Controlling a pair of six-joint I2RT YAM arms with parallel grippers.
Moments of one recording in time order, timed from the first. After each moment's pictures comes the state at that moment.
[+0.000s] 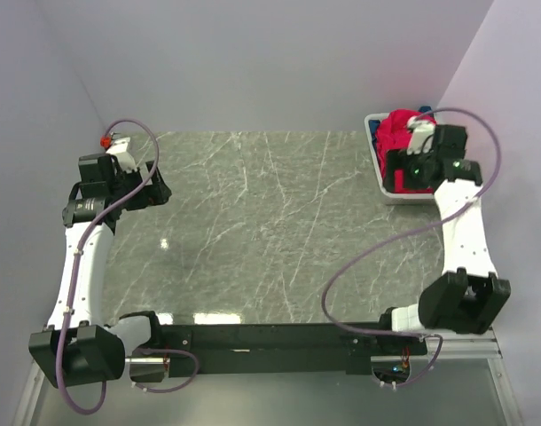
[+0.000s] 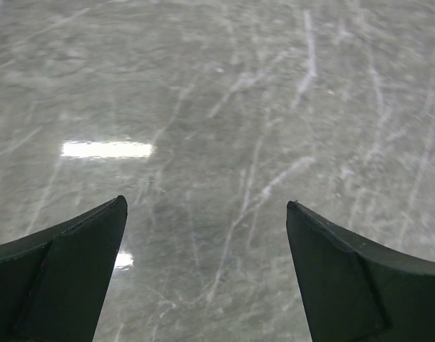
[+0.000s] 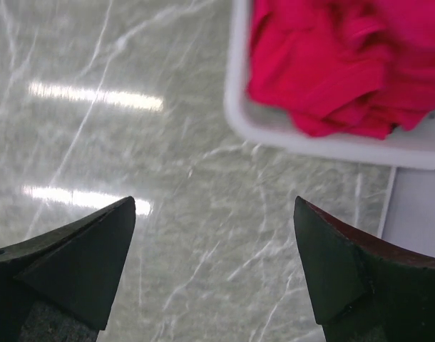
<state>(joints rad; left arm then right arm) 0.14 1.10 1.12 -0.66 0.29 -0.13 -0.15 1.36 1.39 -0.87 -0.21 -0.23</state>
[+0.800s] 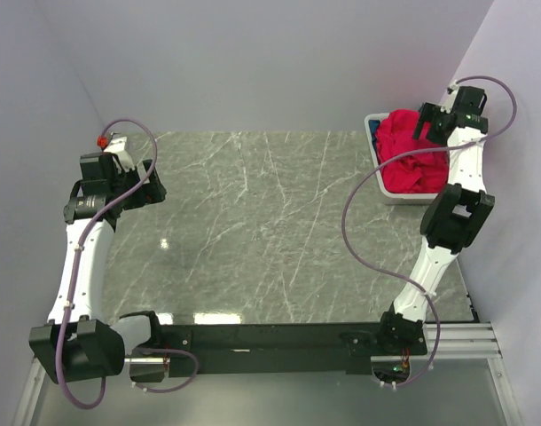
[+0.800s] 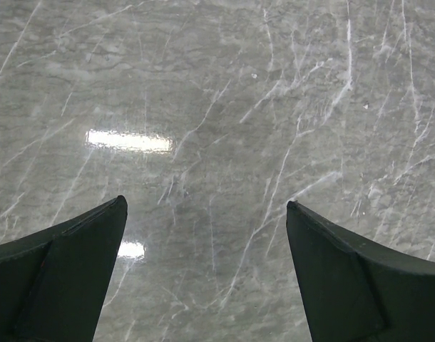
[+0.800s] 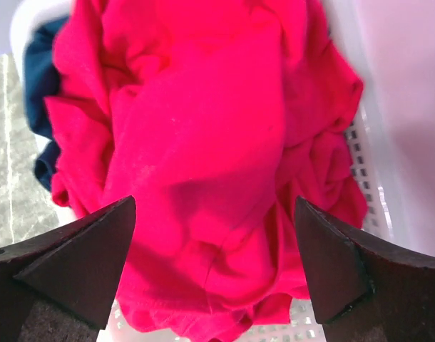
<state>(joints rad) 0.14 1.13 1.12 -0.65 0.17 -0.15 -0.35 2.15 2.17 -0.74 -0.14 0.00</state>
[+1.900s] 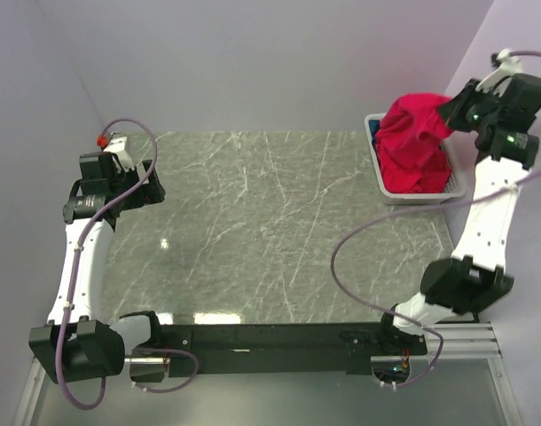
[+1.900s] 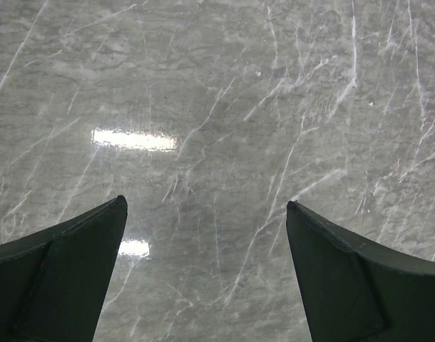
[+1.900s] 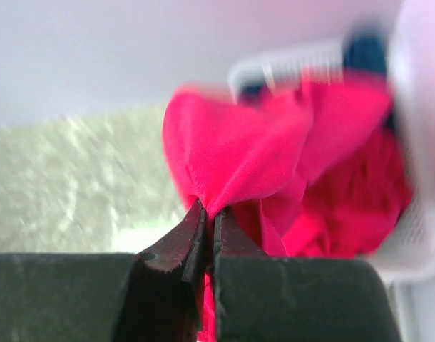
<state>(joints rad) 0.14 1.14 1.13 -0.67 0.16 -0.13 -0.40 1.61 1.91 -0.72 -0.48 0.09</state>
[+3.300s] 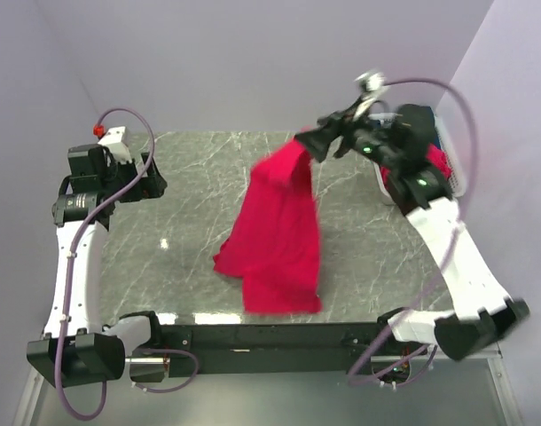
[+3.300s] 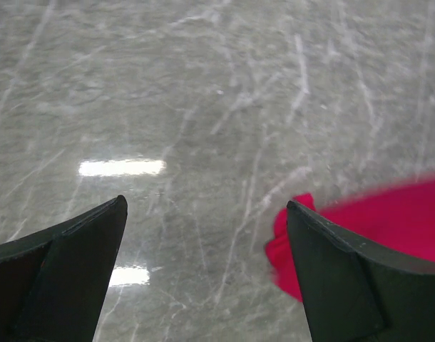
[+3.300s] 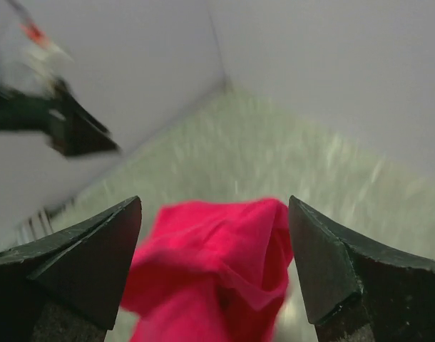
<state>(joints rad) 0.14 1.12 1.25 -0.73 0.24 -0.11 0.36 1.21 1.54 -0.18 -0.51 0.26</state>
